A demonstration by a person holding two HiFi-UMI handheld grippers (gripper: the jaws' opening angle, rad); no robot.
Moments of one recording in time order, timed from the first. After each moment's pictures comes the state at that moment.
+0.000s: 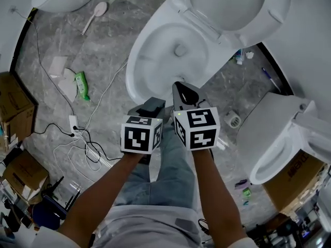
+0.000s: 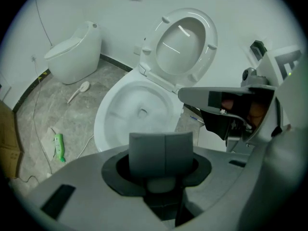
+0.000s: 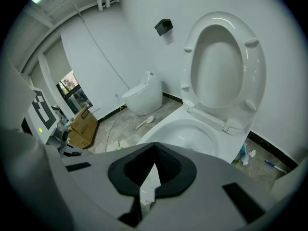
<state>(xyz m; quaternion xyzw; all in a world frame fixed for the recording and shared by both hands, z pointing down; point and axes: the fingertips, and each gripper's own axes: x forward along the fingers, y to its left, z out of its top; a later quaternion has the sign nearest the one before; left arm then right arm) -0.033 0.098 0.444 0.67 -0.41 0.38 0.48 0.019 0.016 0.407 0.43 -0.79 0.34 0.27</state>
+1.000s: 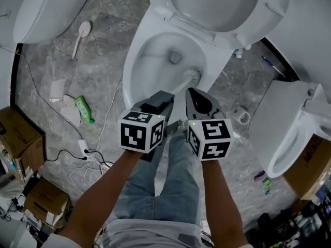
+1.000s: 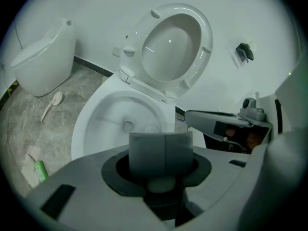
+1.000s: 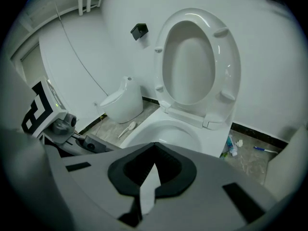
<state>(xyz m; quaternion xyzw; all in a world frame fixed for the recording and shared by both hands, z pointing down) -0.003 0.010 0.474 0.75 -0.31 0.36 0.46 0.069 -0.020 0.442 0.53 -0.72 0.37 0.24</state>
